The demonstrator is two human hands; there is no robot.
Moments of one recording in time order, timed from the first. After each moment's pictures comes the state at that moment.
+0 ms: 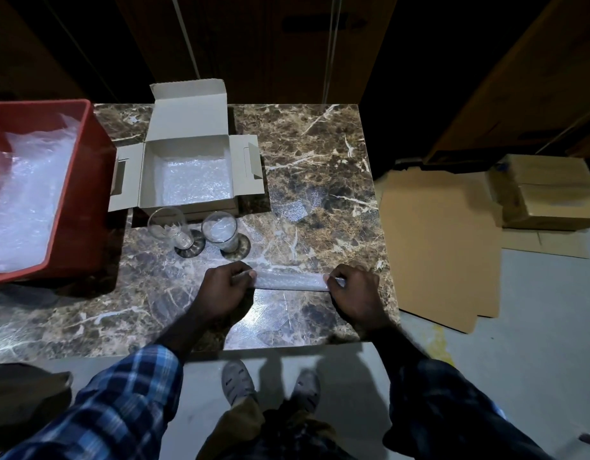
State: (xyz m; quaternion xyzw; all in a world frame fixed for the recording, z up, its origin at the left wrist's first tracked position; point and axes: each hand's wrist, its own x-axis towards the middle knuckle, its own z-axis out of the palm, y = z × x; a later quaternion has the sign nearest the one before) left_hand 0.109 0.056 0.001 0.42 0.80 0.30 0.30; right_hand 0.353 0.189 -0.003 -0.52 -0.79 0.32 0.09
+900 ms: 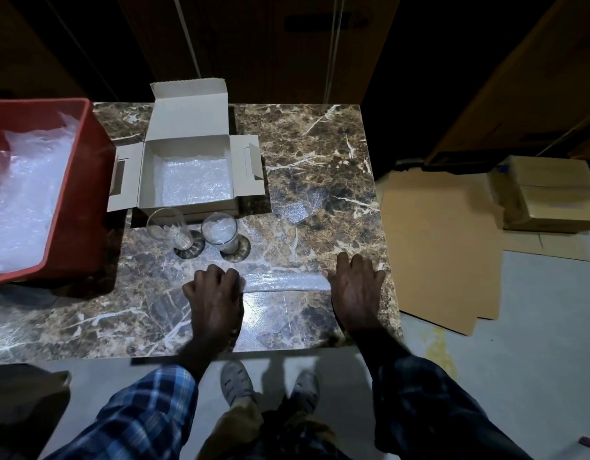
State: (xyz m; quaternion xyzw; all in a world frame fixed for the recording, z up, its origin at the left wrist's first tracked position) left_hand 0.136 0.034 -0.007 0.47 0.86 0.18 -0.02; right_hand 0.338 0.181 -0.007 -0.53 -0.85 0.05 0.04
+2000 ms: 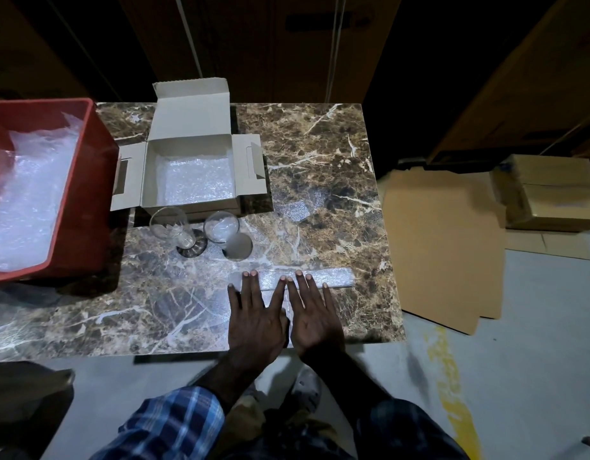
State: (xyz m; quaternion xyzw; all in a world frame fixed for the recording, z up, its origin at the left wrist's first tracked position) left_hand 0.199 0.034 -0.019 0.58 0.81 0.01 0.08; right_hand 0.324 0.102 -0.030 -0.37 -0.91 0.15 0.07
